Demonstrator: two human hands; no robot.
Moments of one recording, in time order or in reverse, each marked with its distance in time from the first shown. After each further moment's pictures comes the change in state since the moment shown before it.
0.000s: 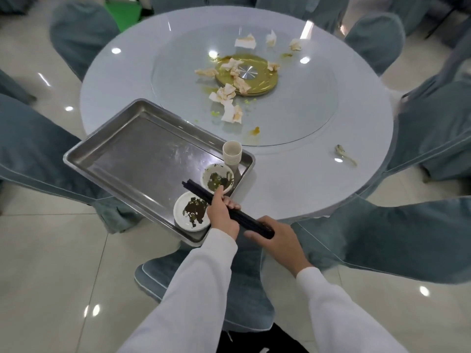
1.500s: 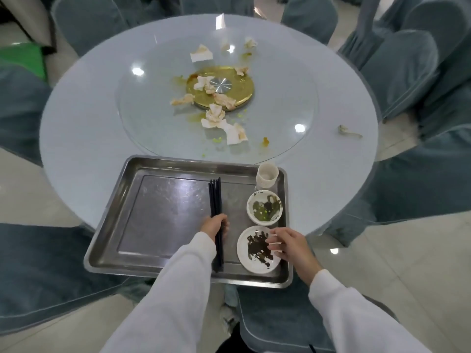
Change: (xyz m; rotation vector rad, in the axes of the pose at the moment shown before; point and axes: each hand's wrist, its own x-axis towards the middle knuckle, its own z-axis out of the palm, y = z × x) left_hand 0.205 0.224 -0.009 1.253 -0.230 -0.218; right_hand 0.116 -0.121 0.159 0.883 0.430 0.690
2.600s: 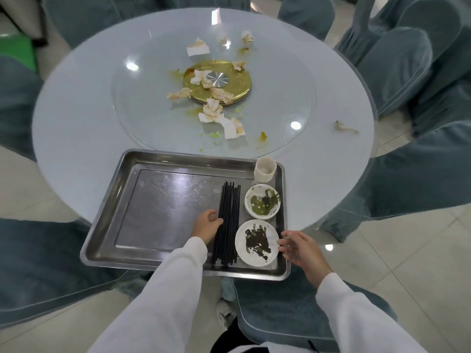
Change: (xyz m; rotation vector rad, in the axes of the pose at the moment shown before) left_hand 0.004 -0.022 -0.023 0.452 0.002 0.310; right_hand -0.015 0.019 -0.022 0.070 0.143 0.068
